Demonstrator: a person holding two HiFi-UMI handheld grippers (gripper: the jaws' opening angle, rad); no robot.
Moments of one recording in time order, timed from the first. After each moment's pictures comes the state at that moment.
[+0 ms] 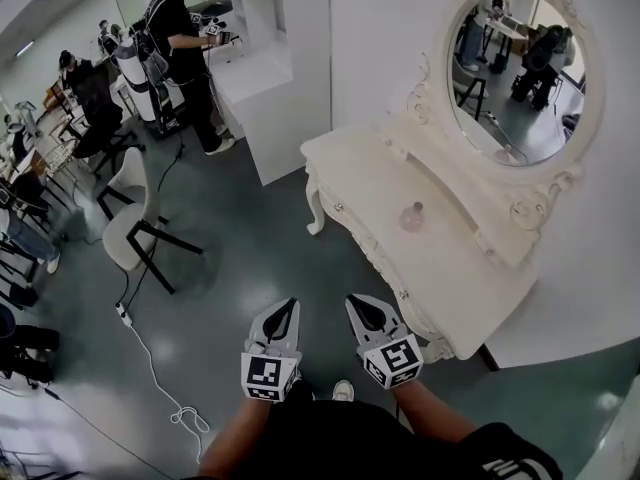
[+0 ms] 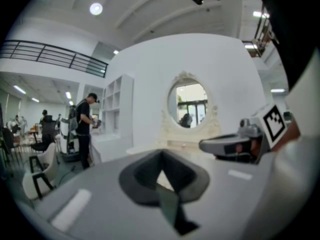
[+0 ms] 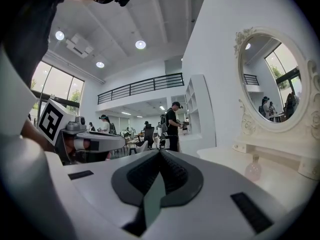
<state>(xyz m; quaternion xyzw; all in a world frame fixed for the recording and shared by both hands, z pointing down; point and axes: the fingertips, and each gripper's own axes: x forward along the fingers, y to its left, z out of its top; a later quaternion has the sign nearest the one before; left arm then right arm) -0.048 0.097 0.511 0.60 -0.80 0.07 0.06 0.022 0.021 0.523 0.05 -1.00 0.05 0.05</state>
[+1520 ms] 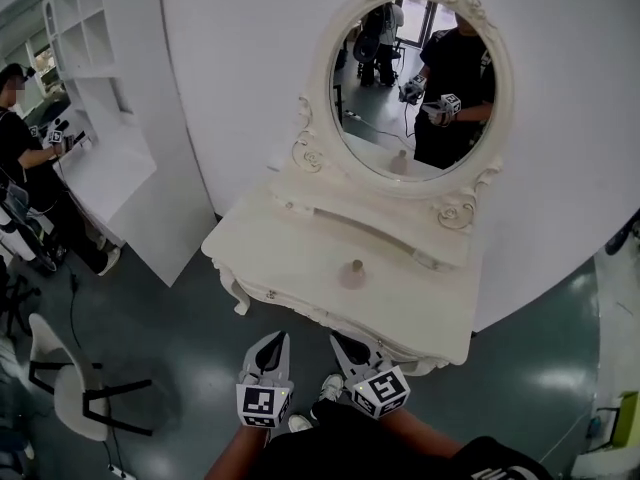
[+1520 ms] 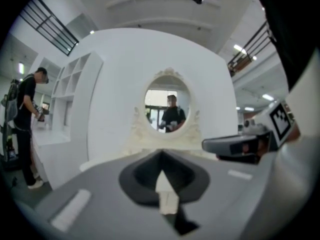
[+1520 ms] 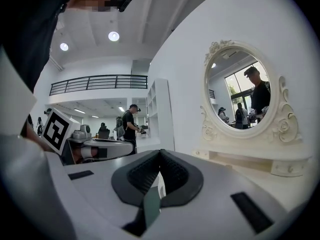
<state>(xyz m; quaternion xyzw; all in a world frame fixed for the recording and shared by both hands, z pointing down) -0.156 -0.094 0.529 0.79 -0.61 0.04 0.05 -0.061 -0.111 0.526 0.31 -0.95 0.06 0.04</state>
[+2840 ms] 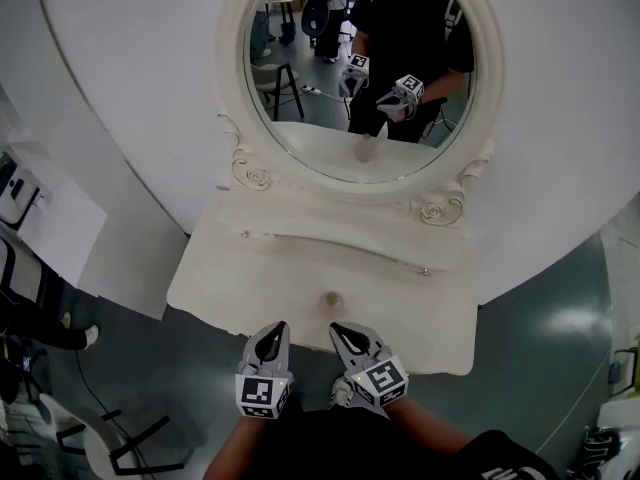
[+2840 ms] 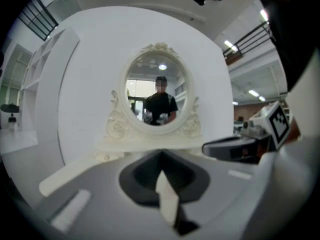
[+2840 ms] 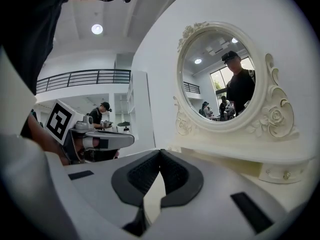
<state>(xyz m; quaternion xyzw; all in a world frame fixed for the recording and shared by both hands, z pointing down) -0.109 -0.271 0.559 0.84 -0.53 0.09 0.06 -0.014 -0.267 0.571 0.38 -0.92 0.09 0.06</state>
